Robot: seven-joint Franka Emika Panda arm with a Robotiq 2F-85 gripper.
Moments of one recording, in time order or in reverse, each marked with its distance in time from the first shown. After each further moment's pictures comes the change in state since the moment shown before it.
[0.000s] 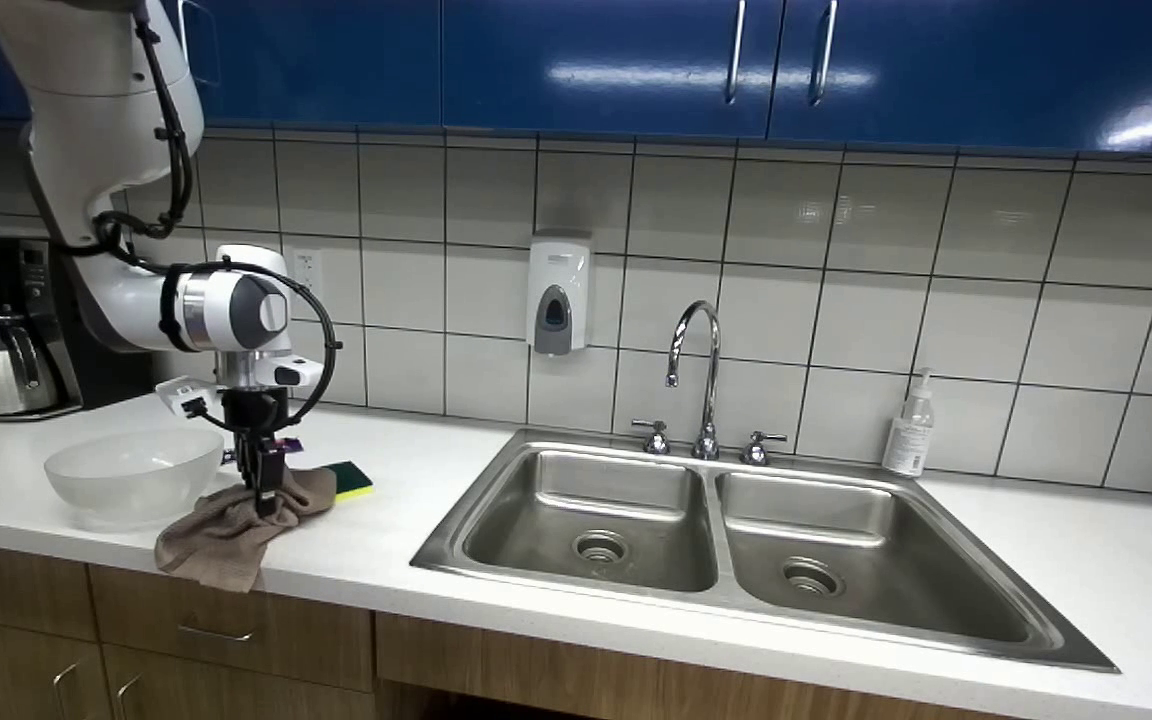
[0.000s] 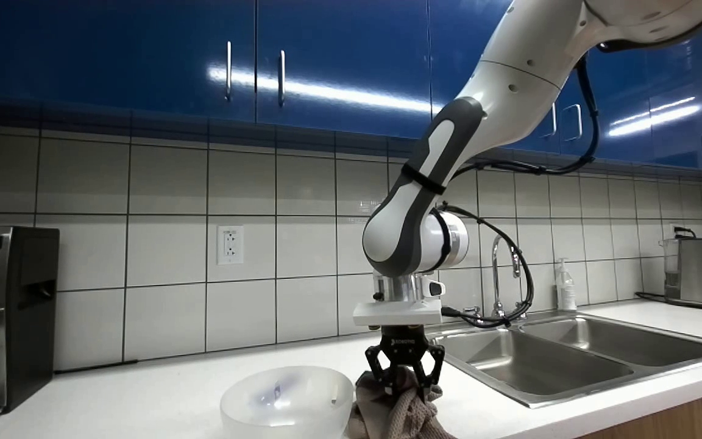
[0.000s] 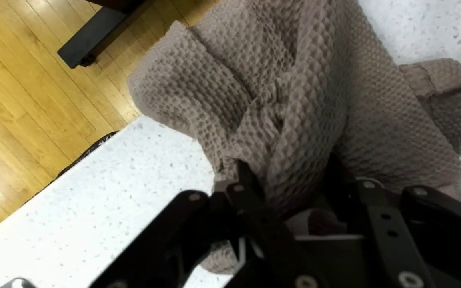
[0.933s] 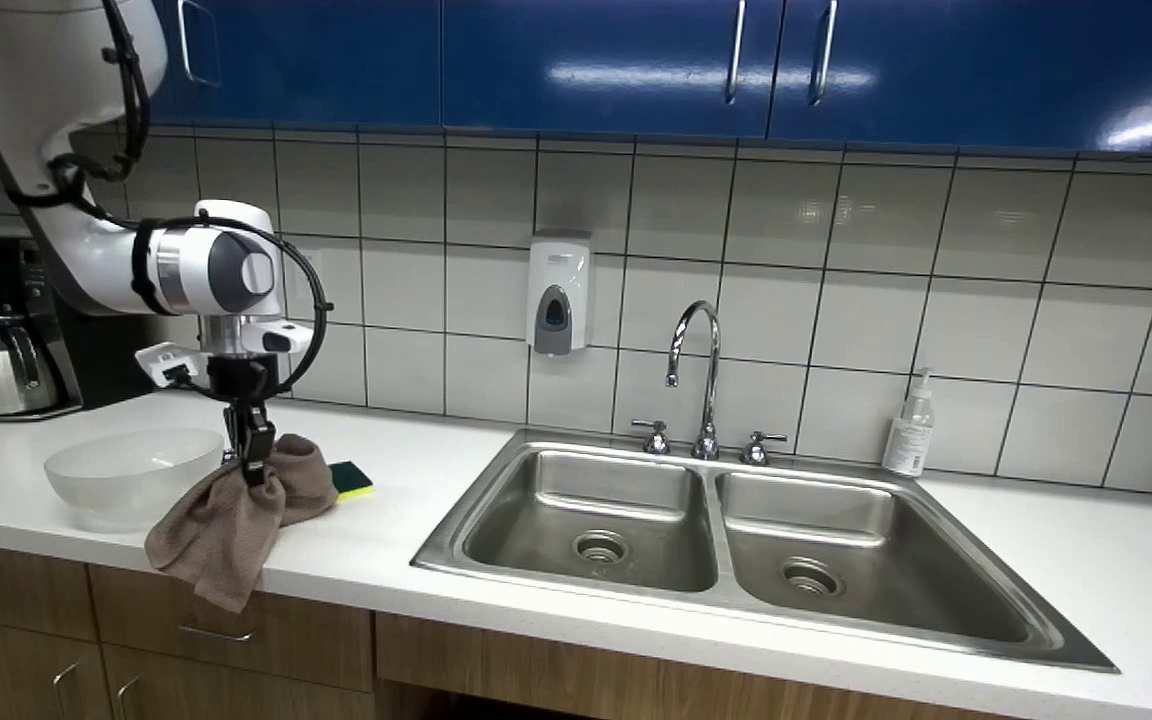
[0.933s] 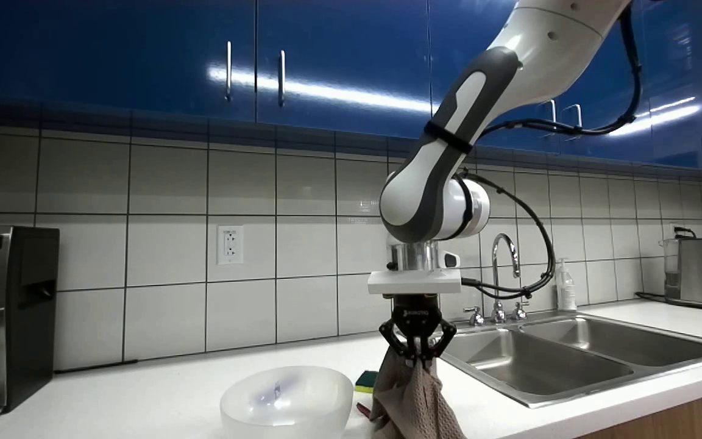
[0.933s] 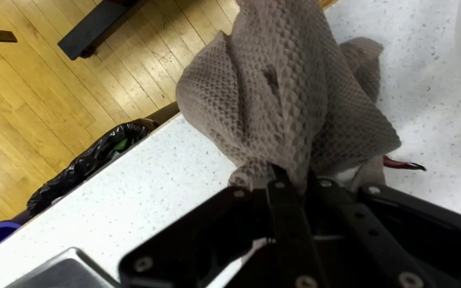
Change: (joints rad) arm -0.003 -0.188 -0.001 -0.140 0.001 0.004 -0.017
